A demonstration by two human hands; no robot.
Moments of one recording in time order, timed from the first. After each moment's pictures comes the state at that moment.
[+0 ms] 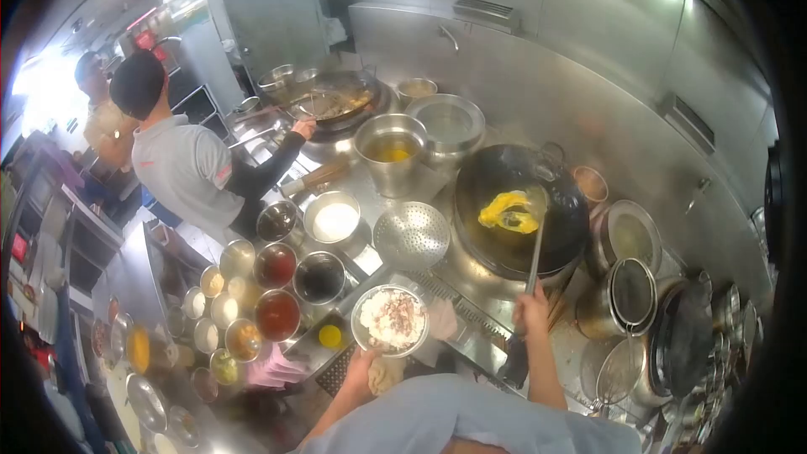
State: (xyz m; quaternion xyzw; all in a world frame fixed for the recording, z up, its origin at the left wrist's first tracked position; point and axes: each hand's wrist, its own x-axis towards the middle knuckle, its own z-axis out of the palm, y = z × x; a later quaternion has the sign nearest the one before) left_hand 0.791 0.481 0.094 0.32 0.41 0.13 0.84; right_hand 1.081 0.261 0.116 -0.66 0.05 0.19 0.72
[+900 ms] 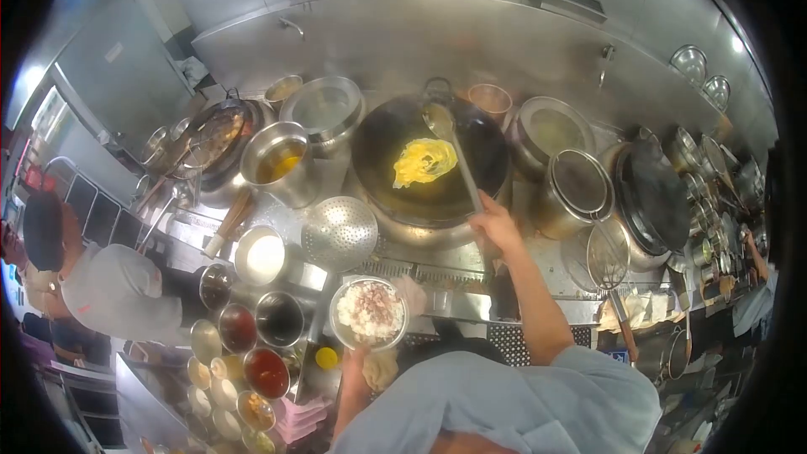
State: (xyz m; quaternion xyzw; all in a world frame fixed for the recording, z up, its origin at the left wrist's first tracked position) left_hand 0.814 0.513 0.078 0.40 0.36 0.02 0.84; right_hand 1.109 0.262 0.183 -0.67 0.01 0.18 0.72
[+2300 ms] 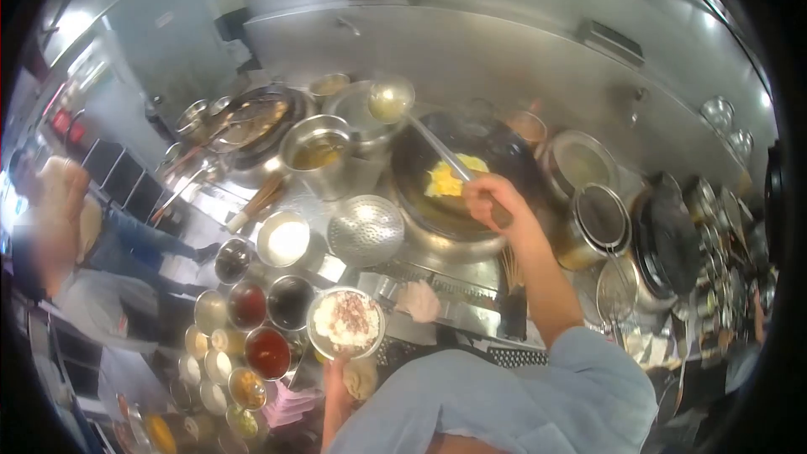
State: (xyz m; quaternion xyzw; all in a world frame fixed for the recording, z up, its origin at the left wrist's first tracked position) left_hand 0.766 0.535 0.079 0.39 0.36 0.17 0.83; right_hand 1.135 0.328 0.280 -0.43 -0.08 0.42 0.80
